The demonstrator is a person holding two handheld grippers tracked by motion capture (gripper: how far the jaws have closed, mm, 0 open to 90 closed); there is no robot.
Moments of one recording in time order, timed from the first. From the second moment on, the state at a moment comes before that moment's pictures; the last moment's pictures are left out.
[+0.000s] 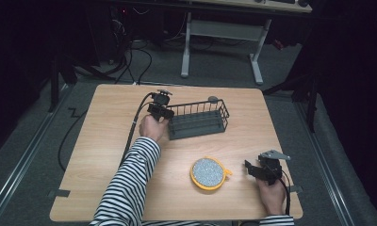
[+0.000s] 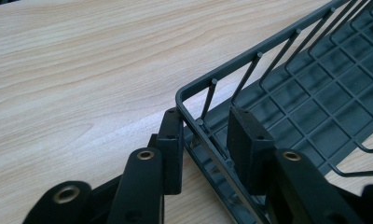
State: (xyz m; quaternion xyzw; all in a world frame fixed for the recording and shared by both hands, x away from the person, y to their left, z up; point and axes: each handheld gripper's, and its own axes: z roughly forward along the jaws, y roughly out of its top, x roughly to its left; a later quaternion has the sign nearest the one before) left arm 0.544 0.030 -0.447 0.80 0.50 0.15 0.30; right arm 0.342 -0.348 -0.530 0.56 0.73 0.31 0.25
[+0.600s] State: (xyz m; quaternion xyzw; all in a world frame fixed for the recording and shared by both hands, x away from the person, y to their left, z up) left arm 0.522 0.052 -0.452 0.80 0.49 0.14 0.30; right arm 0.342 -0.348 -0.530 0.56 0.73 0.31 0.25
